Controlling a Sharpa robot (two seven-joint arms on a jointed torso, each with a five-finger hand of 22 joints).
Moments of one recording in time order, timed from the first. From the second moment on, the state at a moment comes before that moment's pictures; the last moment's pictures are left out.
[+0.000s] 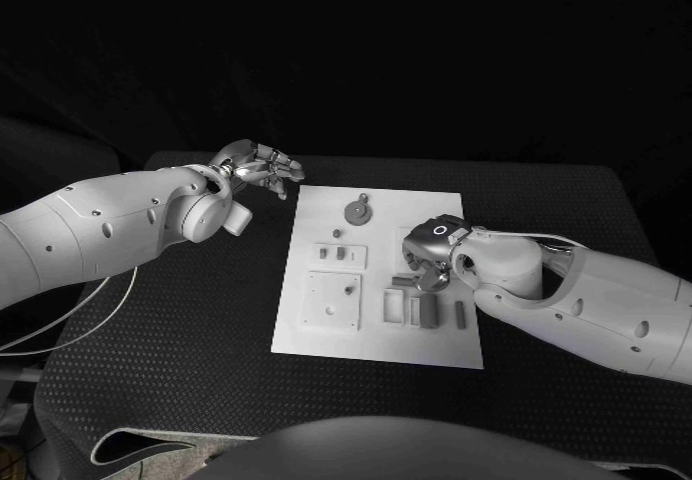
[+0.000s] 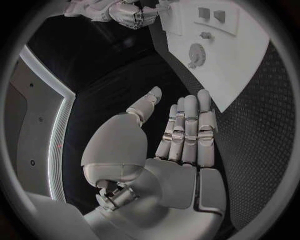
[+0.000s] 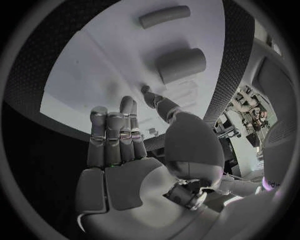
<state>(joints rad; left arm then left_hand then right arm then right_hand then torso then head) 1.24 -0.82 -0.10 1.17 -0.40 -0.18 0.20 1.10 -0.09 0.42 -0.29 0.06 0.85 0.18 0.29 0.45 1.15 0.12 0.07 0.28 0.98 0.01 1.03 0.48 0.04 1.11 -0.09 0.30 1.18 1.11 -0.64 -0.05 1.48 -2.06 0.06 -0.25 1.01 -0.23 0.59 -0.15 0.42 1.00 0.11 0.34 0.54 1.19 0.01 0.43 0.95 1.15 -0.10 1.27 0.76 0.23 1.05 -0.02 1.05 1.31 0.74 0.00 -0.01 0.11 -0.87</state>
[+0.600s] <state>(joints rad) 1.25 -0.82 -0.10 1.17 -0.40 -0.18 0.20 1.10 -0.09 0.42 -0.29 0.06 0.84 0.18 0.29 0.45 1.15 0.12 0.07 0.28 0.98 0.01 1.03 0.48 0.04 1.10 -0.09 0.30 1.18 1.11 -0.62 -0.05 1.45 -2.04 0.07 -0.26 1.00 -0.24 0.59 -0.14 0.42 0.96 0.12 0.31 0.52 1.18 0.02 0.44 0.96 1.14 -0.09 1.27 0.76 0.23 1.05 -0.02 1.05 1.31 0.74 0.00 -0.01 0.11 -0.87</state>
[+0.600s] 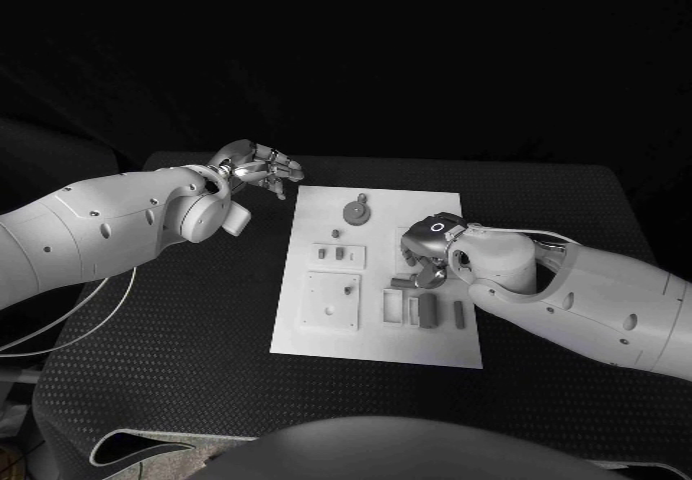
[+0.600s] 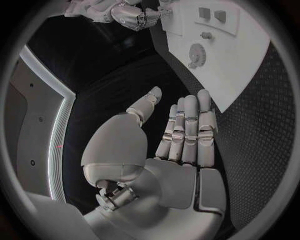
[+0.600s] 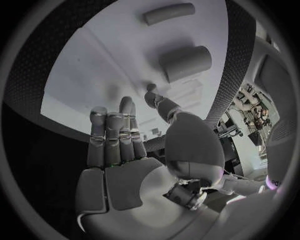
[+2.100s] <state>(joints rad) 1.24 -0.82 -0.10 1.17 -0.40 -0.18 0.20 1.10 -0.09 0.42 -0.29 0.06 0.85 0.18 0.29 0.45 1.15 0.12 0.07 0.28 0.98 0.01 1.03 0.48 0.04 1.11 -0.09 0.30 1.18 1.10 -0.65 -0.06 1.50 -2.04 -0.05 -0.29 1.00 -0.24 0.59 -0.13 0.42 0.94 0.13 0.30 0.52 1.18 0.02 0.52 0.99 1.15 -0.09 1.28 0.76 0.22 1.05 -0.02 1.06 1.31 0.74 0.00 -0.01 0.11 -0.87</state>
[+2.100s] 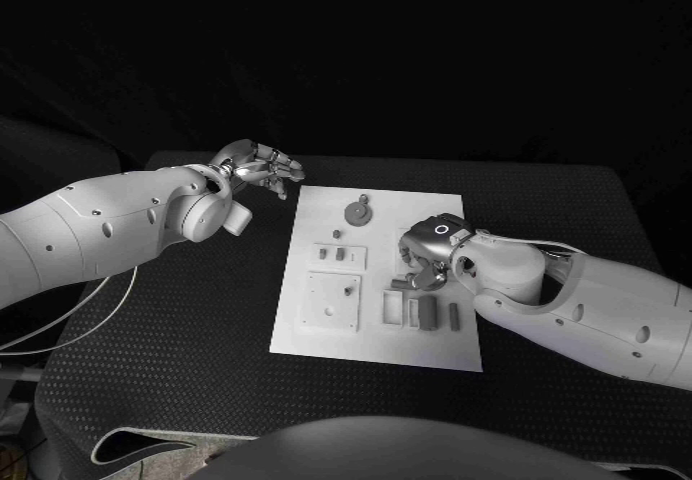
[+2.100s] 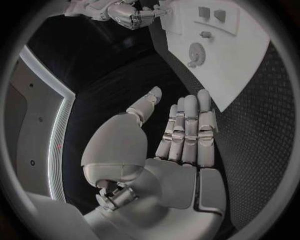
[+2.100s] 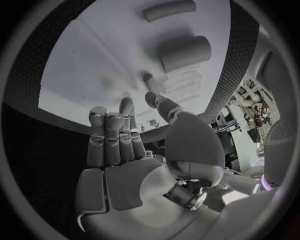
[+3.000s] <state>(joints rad) 1.24 -0.83 -0.10 1.17 -0.40 -0.18 0.20 1.10 -0.09 0.42 -0.29 0.06 0.85 0.18 0.29 0.45 1.15 0.12 0.07 0.28 0.98 0.01 1.03 0.48 0.04 1.11 -0.09 0.30 1.18 1.10 -0.66 -0.06 1.53 -1.98 0.02 -0.28 1.00 -0.24 0.59 -0.12 0.42 0.94 0.12 0.30 0.52 1.17 0.02 0.53 0.99 1.15 -0.09 1.28 0.76 0.22 1.06 -0.02 1.06 1.31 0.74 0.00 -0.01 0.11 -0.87</state>
